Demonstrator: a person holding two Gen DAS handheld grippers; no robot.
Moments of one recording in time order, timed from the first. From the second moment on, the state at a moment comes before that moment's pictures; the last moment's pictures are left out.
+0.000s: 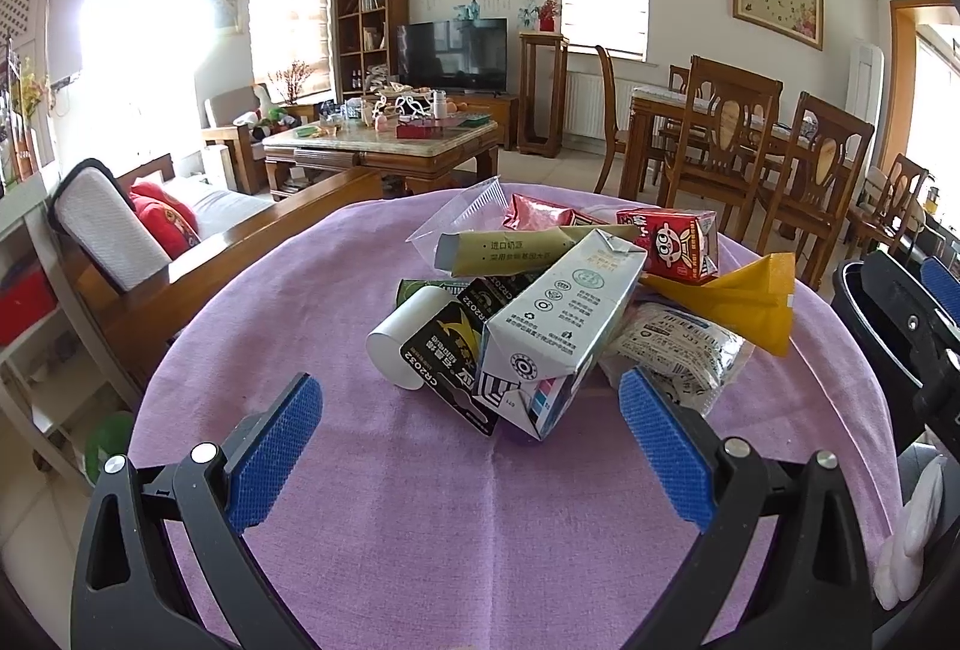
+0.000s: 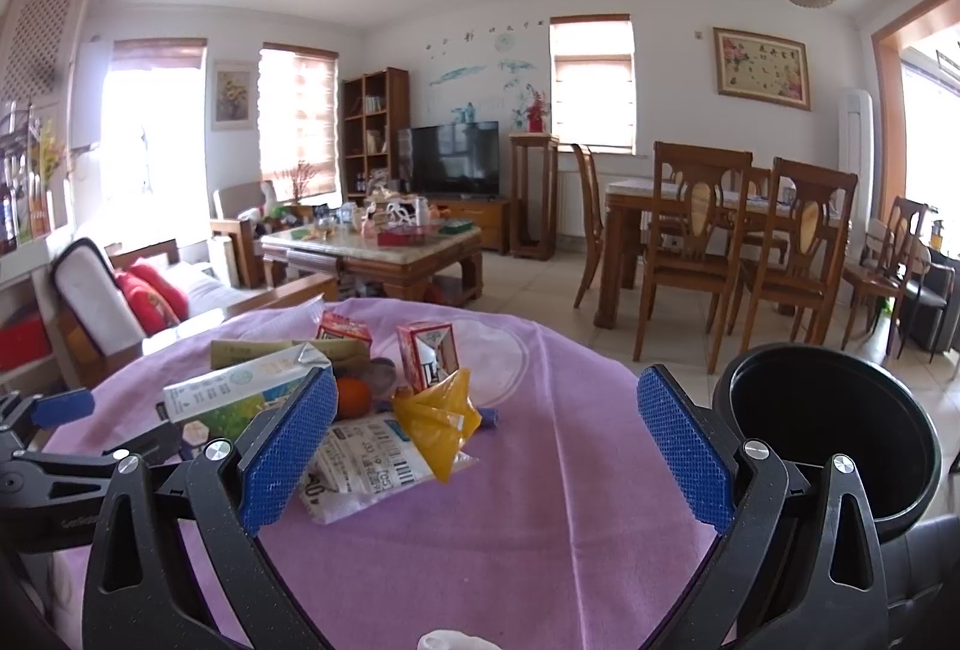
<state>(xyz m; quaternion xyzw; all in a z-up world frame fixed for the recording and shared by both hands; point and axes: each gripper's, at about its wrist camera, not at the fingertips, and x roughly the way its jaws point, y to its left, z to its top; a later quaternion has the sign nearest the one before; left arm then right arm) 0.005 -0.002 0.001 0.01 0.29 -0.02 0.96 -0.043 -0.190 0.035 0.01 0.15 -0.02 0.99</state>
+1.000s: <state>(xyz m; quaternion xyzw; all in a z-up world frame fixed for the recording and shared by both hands) 0.067 -0.001 -0.018 0.01 0.35 -0.17 0.92 0.071 -0.211 -0.005 0.09 0.39 0.20 0.90</state>
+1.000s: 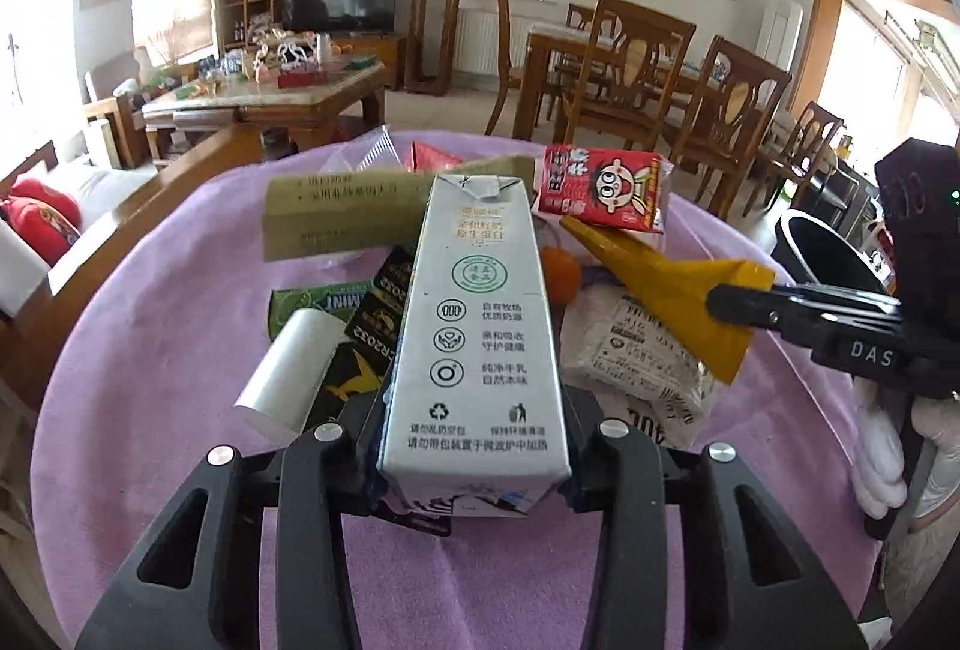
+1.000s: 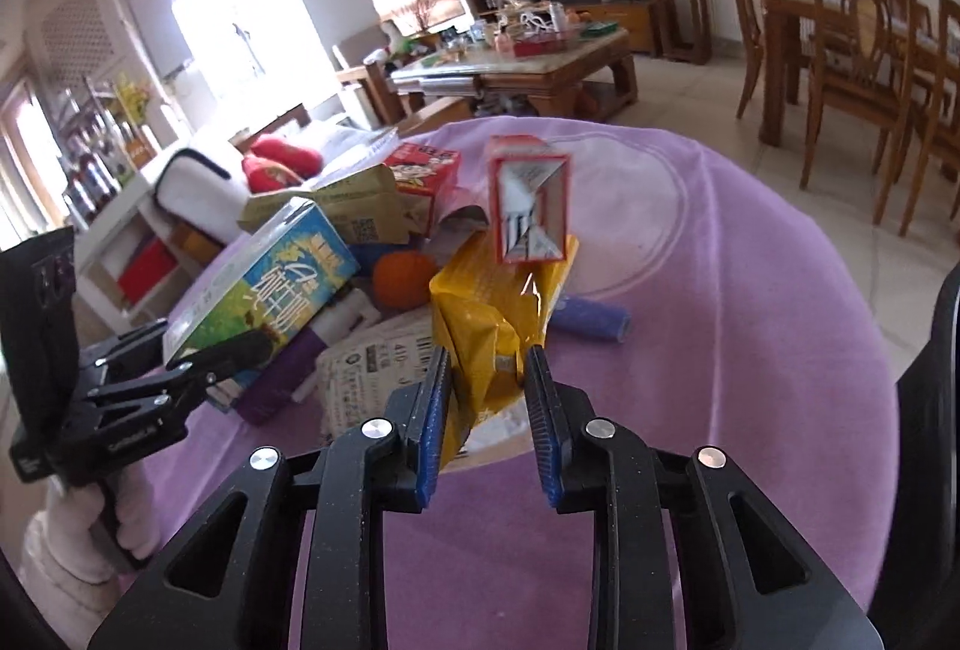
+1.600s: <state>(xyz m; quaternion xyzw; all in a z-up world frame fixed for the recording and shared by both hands) 0.016 -0.028 0.034 -0.03 0.28 -0.22 0.93 -0.030 -0.280 0.045 0.15 0.30 0.22 0.92</state>
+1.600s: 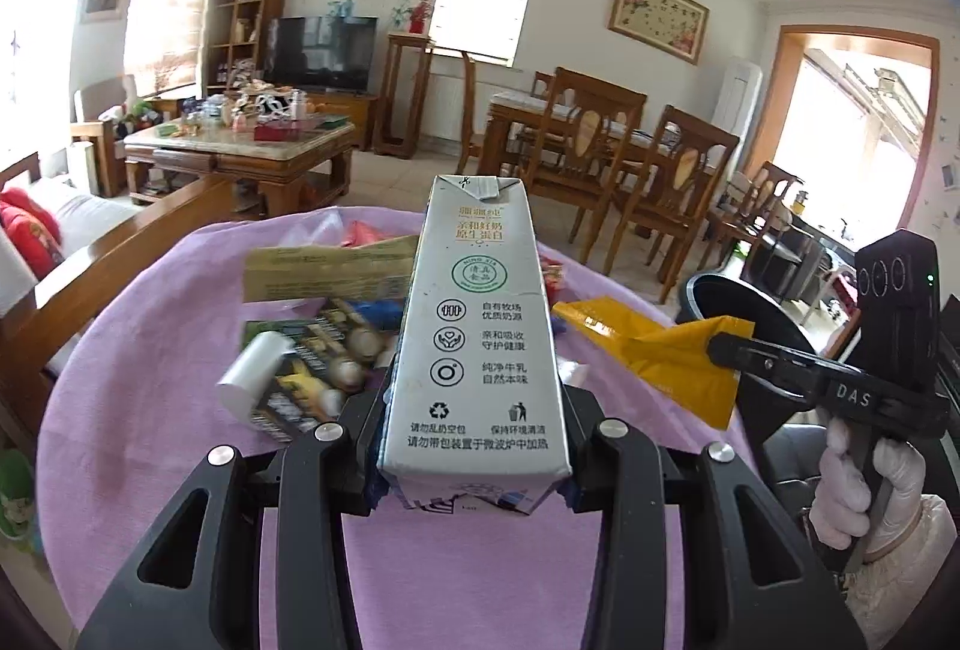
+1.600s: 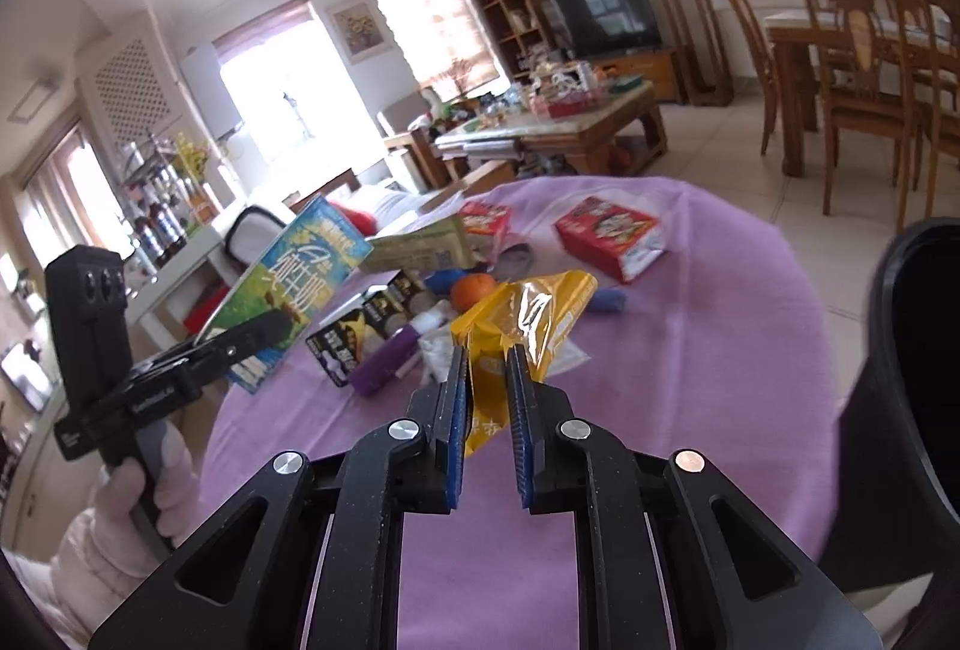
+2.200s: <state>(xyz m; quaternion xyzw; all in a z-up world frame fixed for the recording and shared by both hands) 0.083 -0.354 -0.024 0.03 0.43 -0.40 0.81 -0.113 -0.546 -0.002 0.27 0.25 -0.05 0.93</state>
